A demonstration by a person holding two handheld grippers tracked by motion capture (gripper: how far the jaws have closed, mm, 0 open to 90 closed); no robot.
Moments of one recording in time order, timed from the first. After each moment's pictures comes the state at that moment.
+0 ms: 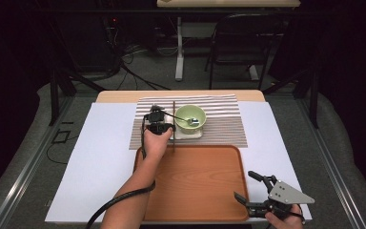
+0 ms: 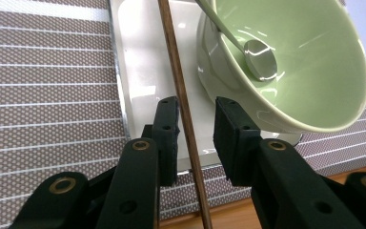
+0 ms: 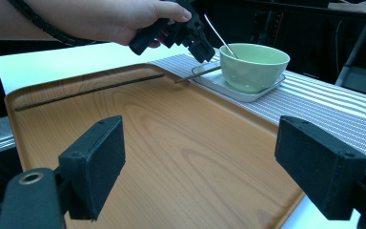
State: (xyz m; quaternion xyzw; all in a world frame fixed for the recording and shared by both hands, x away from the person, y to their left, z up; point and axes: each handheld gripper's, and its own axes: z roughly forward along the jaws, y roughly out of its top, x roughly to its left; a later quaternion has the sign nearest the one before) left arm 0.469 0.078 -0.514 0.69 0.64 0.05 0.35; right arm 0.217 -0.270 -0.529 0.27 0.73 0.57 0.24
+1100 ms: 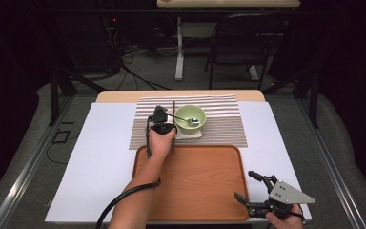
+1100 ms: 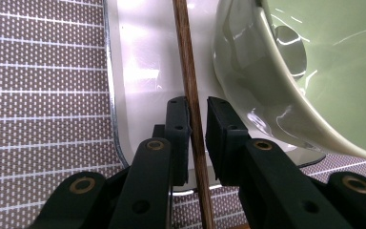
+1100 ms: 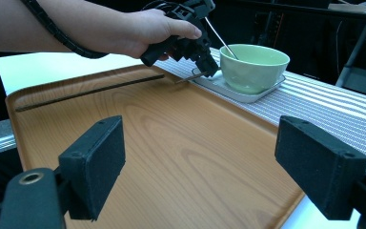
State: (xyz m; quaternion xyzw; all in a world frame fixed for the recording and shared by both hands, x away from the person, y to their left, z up) left arm 0.484 0.069 -0.534 0.67 0.67 0.02 0.32; right arm 0.217 -0.271 -0.528 0.27 0.73 0.57 0.24
